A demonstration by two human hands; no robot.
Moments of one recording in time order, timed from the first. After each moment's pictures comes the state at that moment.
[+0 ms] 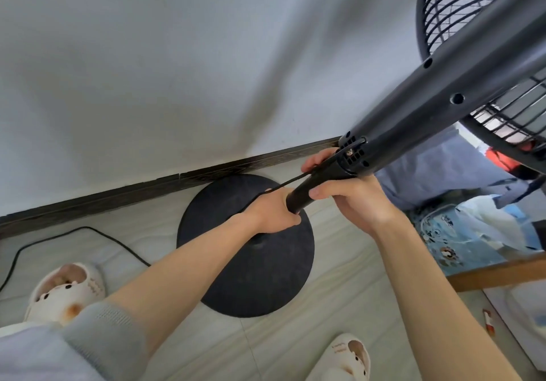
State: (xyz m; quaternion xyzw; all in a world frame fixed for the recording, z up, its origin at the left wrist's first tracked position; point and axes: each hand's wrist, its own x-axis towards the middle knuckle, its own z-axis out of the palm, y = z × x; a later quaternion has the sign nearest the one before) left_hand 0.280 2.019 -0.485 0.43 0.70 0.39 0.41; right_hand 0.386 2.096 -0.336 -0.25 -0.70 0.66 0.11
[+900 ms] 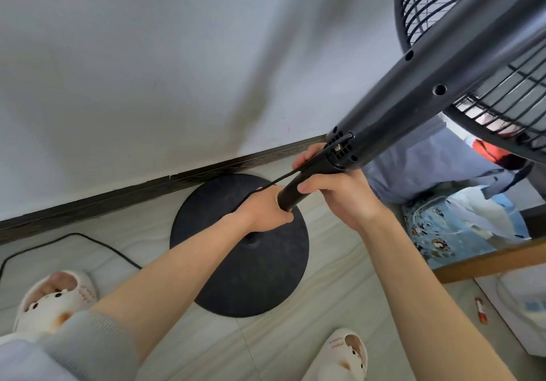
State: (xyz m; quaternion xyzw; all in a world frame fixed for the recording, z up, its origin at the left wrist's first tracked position) left_hand 0.280 2.021 -0.488 0.43 0.70 0.39 0.41; right_hand 0.383 2.090 -0.338 -0.28 -0.68 0.66 0.15
